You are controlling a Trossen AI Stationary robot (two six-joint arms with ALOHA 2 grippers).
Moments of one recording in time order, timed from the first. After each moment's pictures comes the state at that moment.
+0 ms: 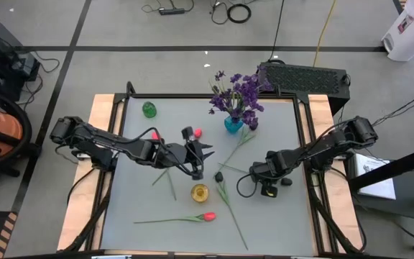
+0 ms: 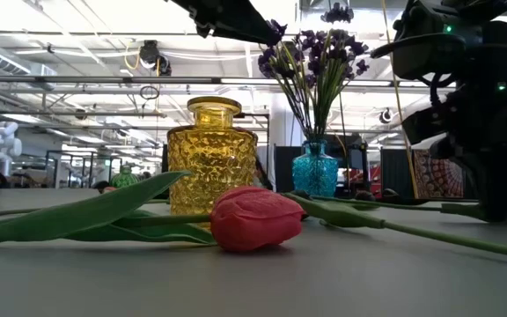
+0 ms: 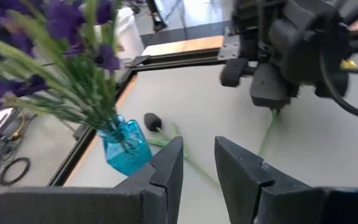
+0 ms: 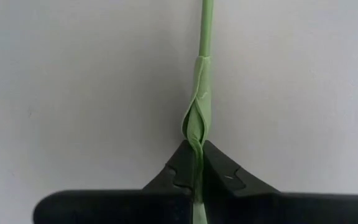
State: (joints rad) left arm -0.20 1.50 1.08 0.00 -0.49 0.09; right arm 0.26 1.49 0.73 -0.77 -0.01 0.51
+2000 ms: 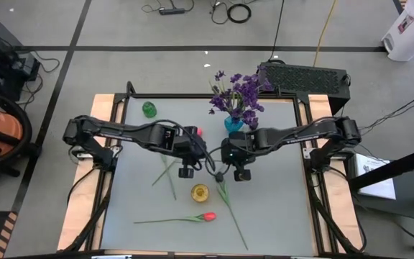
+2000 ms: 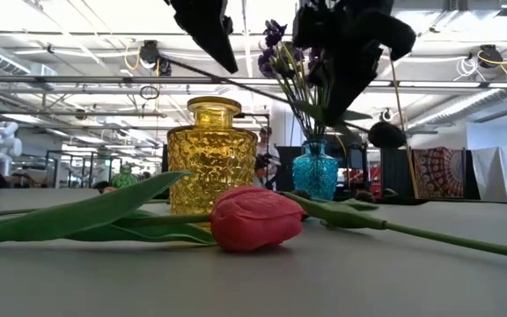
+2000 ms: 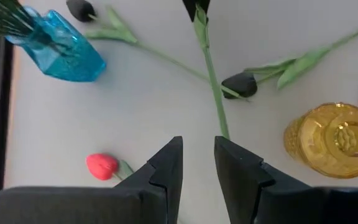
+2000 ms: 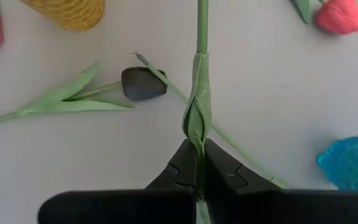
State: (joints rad) left arm -0.09 1.64 1.49 -0.87 -0.16 0.08; right arm 0.06 1.65 1.31 -0.84 0.06 -0.05
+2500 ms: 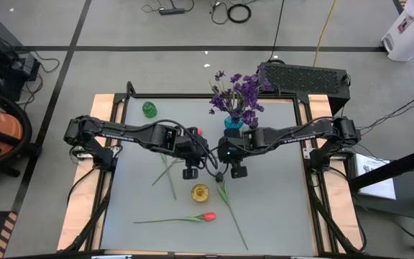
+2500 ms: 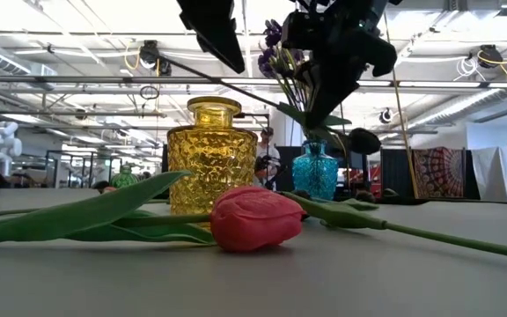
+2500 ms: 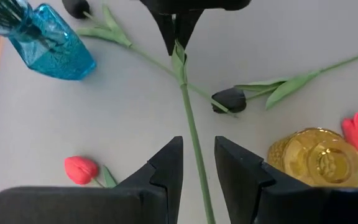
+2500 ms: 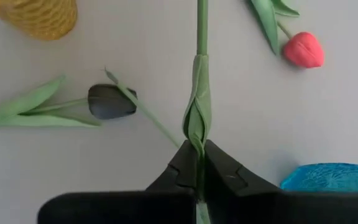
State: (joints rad) left arm -0.09 1.65 1.49 -0.82 -0.13 -0.03; right arm 0.04 1.68 1.31 -0.76 0.14 -0.17
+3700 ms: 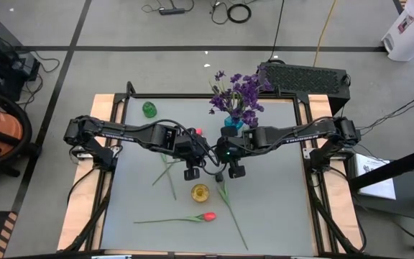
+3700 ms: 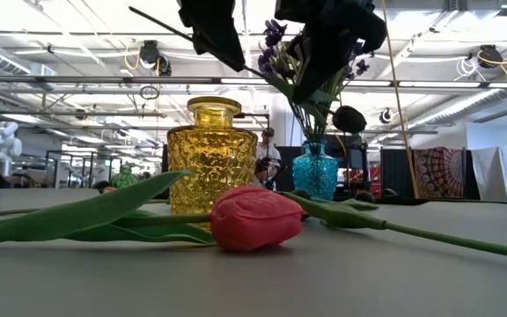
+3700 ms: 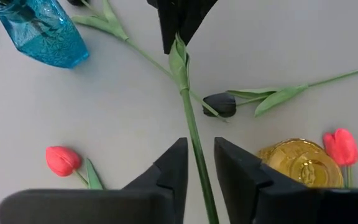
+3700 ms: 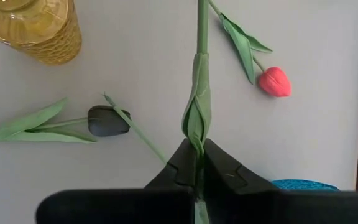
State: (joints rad) left arm -0.09 1.65 1.49 -0.82 -0.10 -0.15; right arm 0.08 1.68 1.41 -0.80 0.18 -0.20
